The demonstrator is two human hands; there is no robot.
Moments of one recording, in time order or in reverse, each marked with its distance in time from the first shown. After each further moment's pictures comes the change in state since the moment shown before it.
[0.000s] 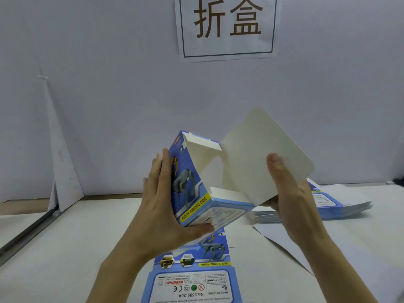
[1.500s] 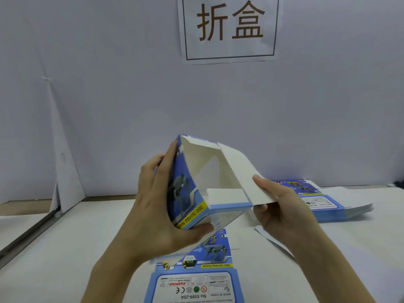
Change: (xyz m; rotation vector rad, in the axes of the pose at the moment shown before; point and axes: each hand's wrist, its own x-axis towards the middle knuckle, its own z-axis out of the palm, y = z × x) left_hand -0.002 0.013 -0.021 -0.039 0.026 0.131; right_hand 0.013 0.020 -0.006 0.422 0.091 0.603
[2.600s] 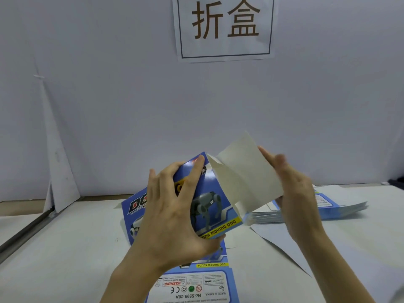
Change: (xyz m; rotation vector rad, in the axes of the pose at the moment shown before) left_hand 0.001 0.019 0.034 0.455 0.036 0.045; right_hand -0.003 -0.009 -0.014 -0.559 -0.131 -0.745
